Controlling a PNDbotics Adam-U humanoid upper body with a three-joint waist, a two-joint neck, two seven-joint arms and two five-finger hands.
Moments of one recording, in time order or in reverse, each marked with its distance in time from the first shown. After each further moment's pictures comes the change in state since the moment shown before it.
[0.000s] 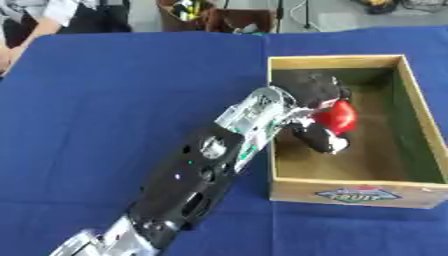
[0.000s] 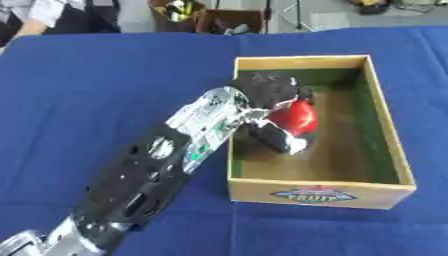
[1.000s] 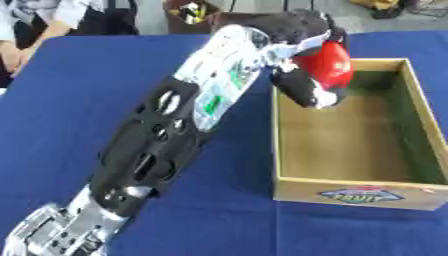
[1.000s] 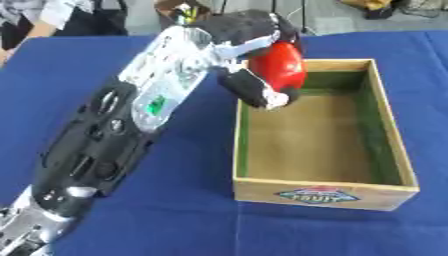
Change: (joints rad) left arm -0.048 0.100 0.026 -0.162 0.224 0.070 -0.119; right arm 0.017 -0.016 -0.004 0.000 0.007 0.009 -0.001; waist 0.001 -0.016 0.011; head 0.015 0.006
